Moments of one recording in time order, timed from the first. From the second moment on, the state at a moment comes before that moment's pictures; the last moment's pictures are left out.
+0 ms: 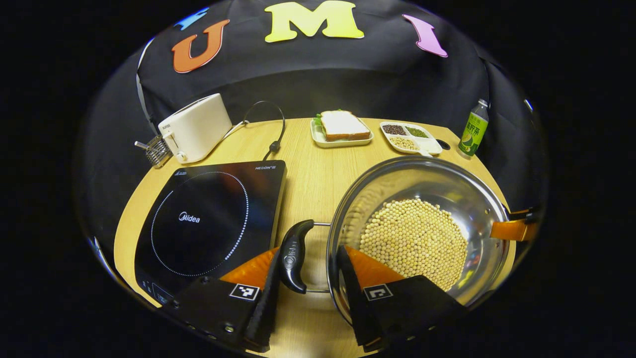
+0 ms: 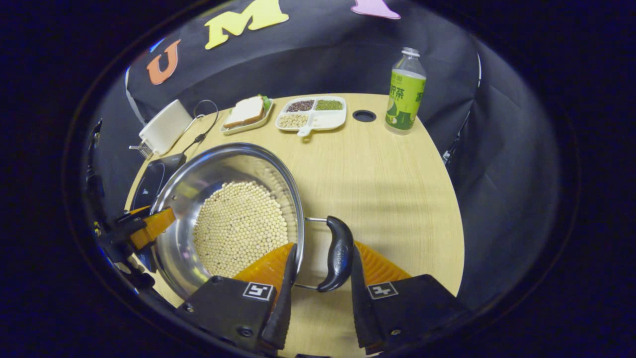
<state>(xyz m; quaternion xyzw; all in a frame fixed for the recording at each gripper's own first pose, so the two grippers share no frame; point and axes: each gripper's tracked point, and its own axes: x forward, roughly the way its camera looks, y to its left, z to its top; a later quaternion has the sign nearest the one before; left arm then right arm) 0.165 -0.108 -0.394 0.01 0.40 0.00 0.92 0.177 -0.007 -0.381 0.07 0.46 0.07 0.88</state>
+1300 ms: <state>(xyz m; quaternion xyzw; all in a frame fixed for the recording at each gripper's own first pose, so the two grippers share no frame) 0.113 0.127 -0.316 0.01 0.35 0.01 0.94 0.124 0.210 -0.300 0.06 0.42 0.10 0.90</state>
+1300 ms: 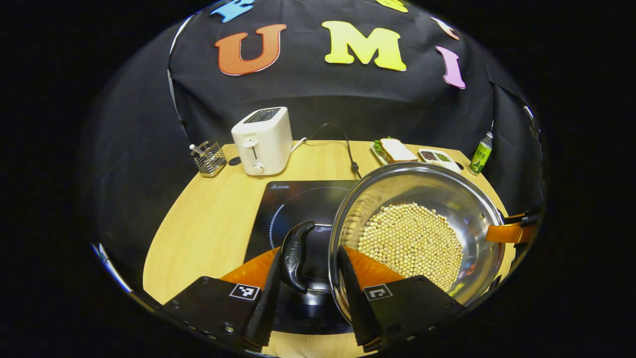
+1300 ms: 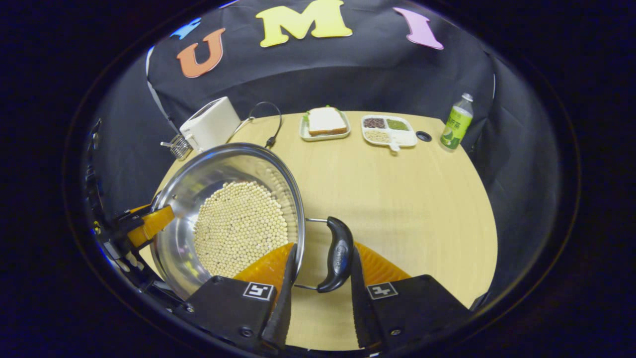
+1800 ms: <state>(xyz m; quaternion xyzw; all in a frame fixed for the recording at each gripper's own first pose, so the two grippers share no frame) 0.125 0.188 -0.312 0.02 0.35 0.04 0.93 0.145 0.271 -0.295 0.06 0.43 0.12 0.89</state>
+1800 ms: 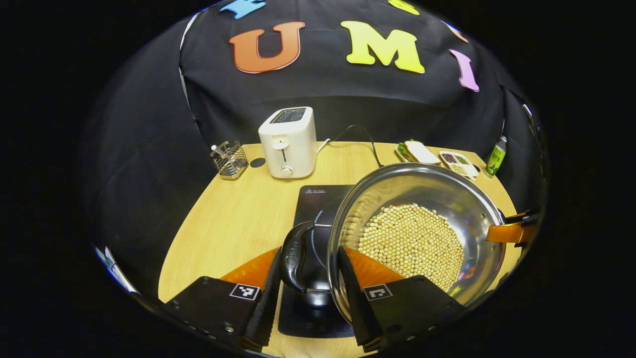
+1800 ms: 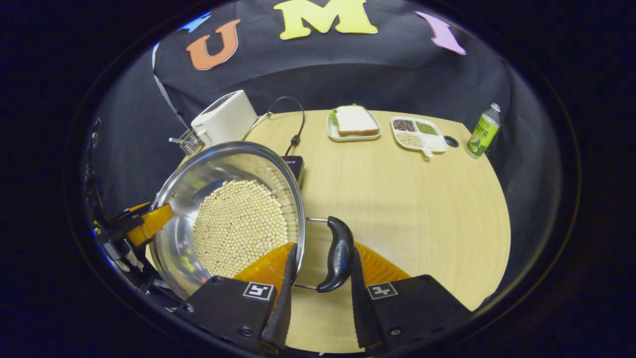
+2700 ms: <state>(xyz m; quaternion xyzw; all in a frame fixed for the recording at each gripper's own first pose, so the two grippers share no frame) 0.160 0.226 -0.333 0.02 0.37 0.04 0.93 0.175 0.307 -0.301 0.06 0.45 0.11 0.88</state>
